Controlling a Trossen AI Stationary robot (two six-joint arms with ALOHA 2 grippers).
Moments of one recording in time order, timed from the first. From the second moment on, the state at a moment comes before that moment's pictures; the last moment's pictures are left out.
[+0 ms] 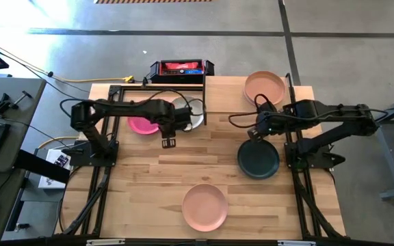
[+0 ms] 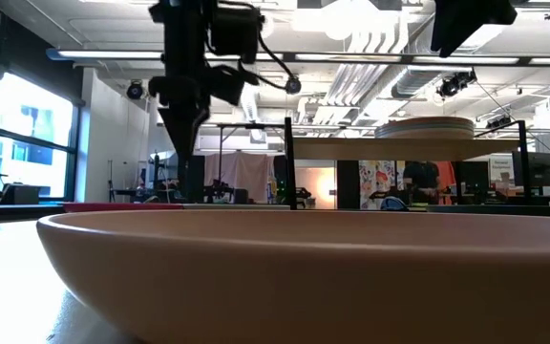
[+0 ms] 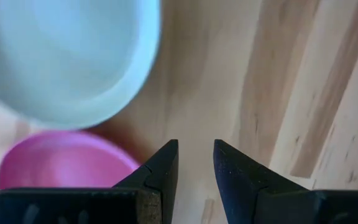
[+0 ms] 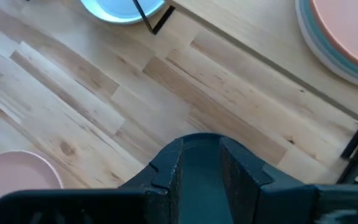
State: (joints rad) left arm 0.19 1.73 1.33 -1.09 -0.13 0.08; right arm 0.08 1.19 1.36 -1.35 0.34 0.98
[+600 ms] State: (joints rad) left arm 0.19 1.82 1.31 -1.18 -0.12 0.07; right arm 0.08 1.19 1.36 -1.35 0.39 0.92
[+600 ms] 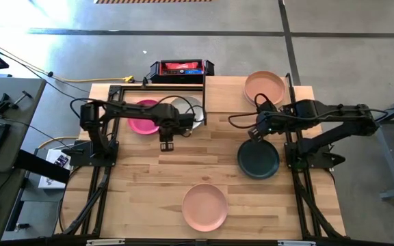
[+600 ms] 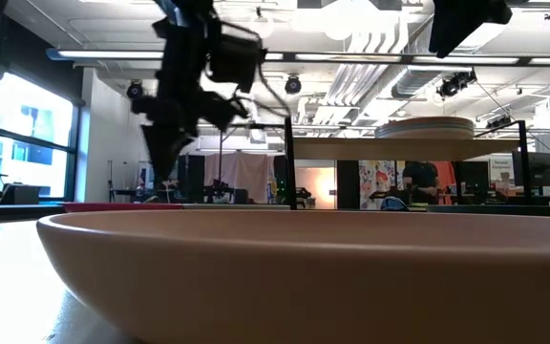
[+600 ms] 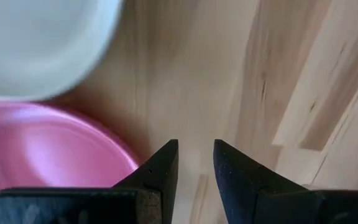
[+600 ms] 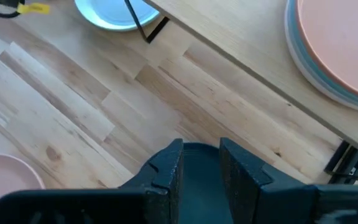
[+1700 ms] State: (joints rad) left arm 0.31 1.63 0.94 -0.94 -0.28 -0.21; right arm 0.08 1.19 1.36 -1.35 0.41 0.92
